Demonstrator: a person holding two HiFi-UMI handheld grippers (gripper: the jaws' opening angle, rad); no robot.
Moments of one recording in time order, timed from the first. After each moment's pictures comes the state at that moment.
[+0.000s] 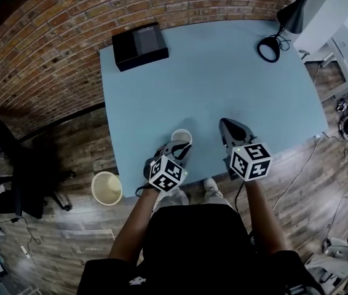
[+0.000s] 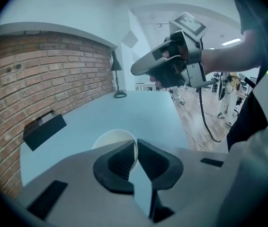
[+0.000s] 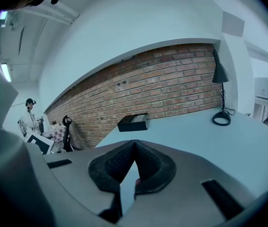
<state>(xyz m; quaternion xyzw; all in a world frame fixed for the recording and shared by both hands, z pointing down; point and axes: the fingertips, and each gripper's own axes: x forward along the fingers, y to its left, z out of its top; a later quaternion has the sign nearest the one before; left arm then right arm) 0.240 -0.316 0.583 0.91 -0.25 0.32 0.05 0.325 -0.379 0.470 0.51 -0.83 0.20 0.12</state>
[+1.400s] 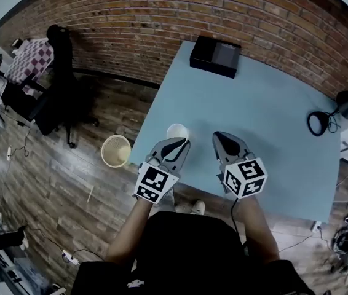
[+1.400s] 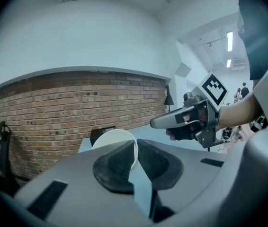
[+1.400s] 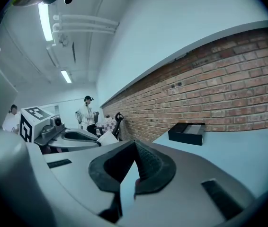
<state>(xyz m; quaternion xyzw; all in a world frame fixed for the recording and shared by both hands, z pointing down) 0.177 -0.290 0.423 0.79 -0.59 0.14 0.07 0.230 -0.347 0.416 0.21 -0.96 0.12 0.11</state>
